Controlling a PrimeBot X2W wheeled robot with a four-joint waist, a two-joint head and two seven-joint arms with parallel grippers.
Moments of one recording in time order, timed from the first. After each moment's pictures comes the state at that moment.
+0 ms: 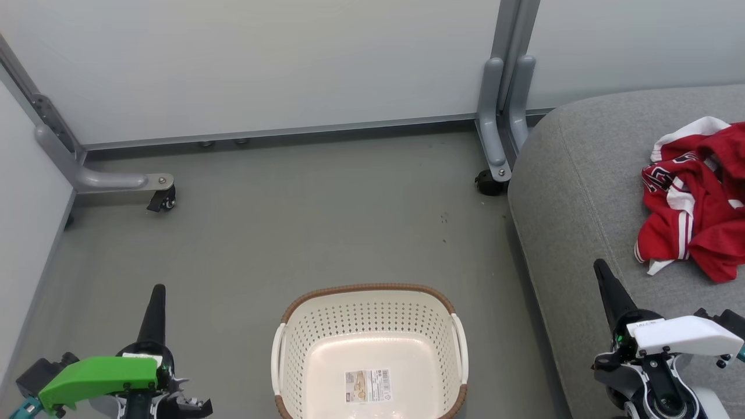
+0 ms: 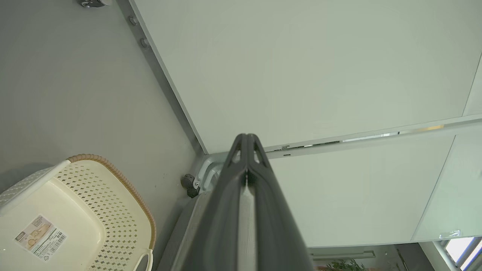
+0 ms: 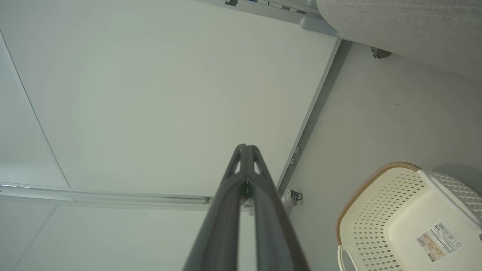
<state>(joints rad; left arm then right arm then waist) -0.06 0.05 0.09 0.25 -1.41 -0.12 0.06 -0.05 -0.08 -0.04 0.20 1.44 0.13 0.05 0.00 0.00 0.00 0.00</state>
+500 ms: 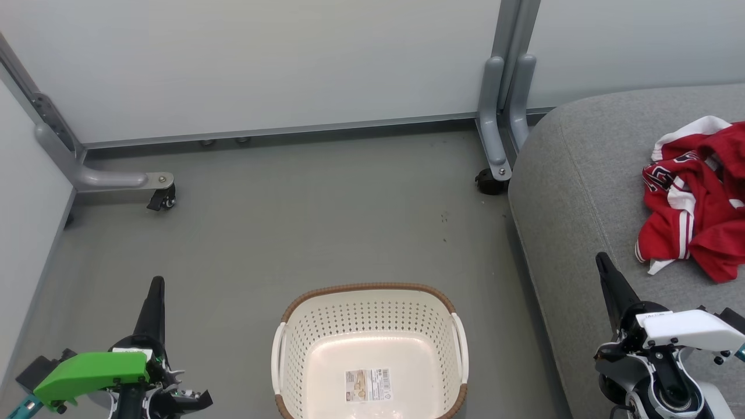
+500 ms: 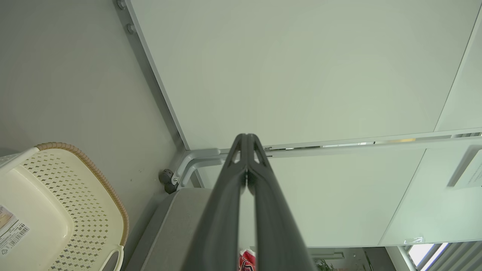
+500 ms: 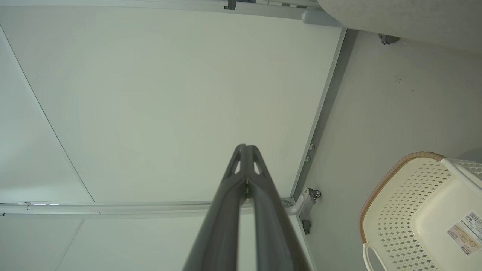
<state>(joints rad) -0.08 0.05 0.10 0.25 -1.52 -0.12 0.09 -0.08 -0.08 -0.06 0.22 1.56 0.13 0.06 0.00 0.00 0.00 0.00</state>
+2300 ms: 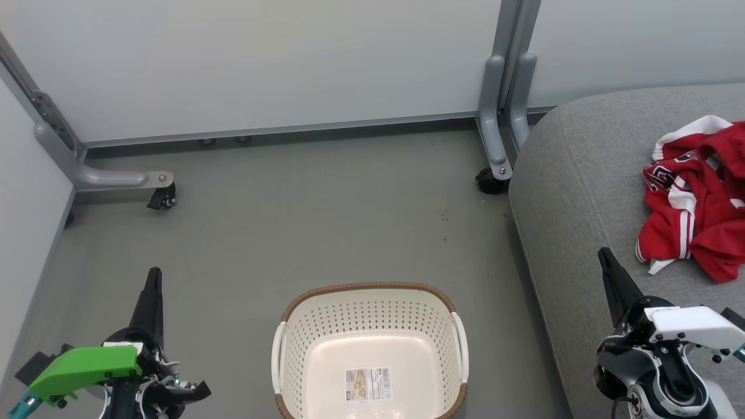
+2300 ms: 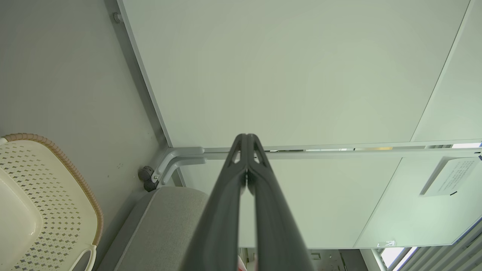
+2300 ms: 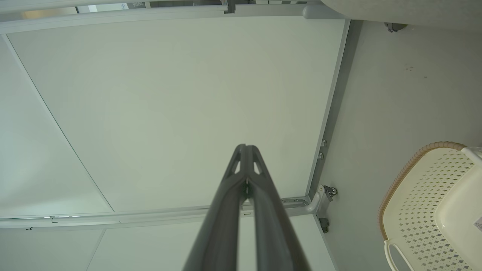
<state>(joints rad) -0.10 0.05 0.11 0.25 -1.61 -0.13 0.11 -0.10 -0.07 -0.09 0.24 1.64 0.13 0.09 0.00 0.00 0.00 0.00</state>
